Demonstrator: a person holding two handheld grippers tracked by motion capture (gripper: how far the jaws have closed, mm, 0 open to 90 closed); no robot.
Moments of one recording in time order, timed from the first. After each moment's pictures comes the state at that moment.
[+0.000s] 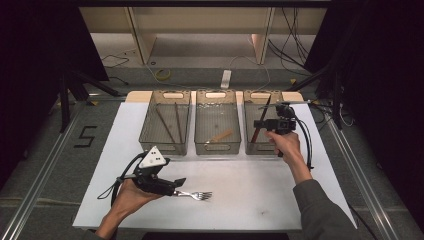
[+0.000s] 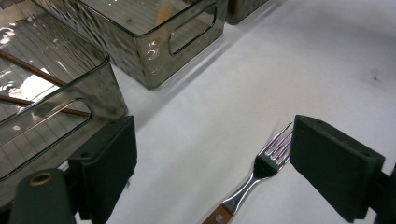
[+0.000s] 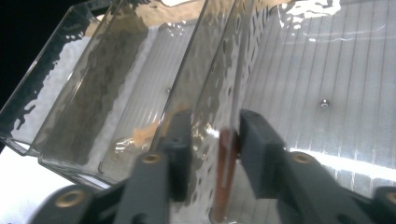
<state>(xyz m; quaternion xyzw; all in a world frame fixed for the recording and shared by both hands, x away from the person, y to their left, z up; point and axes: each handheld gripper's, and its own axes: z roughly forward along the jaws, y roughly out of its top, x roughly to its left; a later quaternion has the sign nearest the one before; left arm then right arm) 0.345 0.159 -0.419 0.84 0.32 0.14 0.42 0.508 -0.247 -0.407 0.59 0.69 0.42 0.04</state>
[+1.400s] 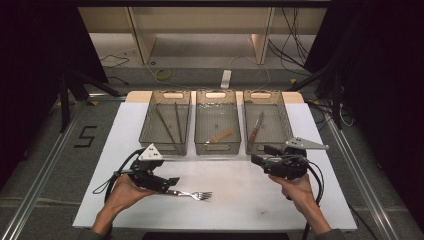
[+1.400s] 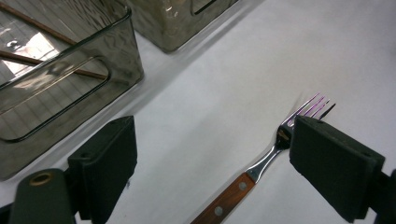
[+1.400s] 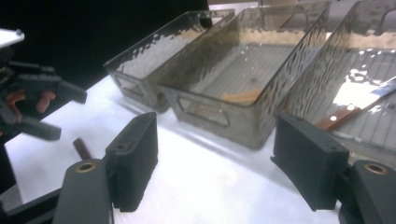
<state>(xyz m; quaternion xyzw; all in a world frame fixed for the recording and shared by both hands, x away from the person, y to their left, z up) 0.360 0.174 -0.424 0.86 0.34 0.11 0.36 0.363 -0.242 -0.406 0.42 0.73 0.53 0.11</state>
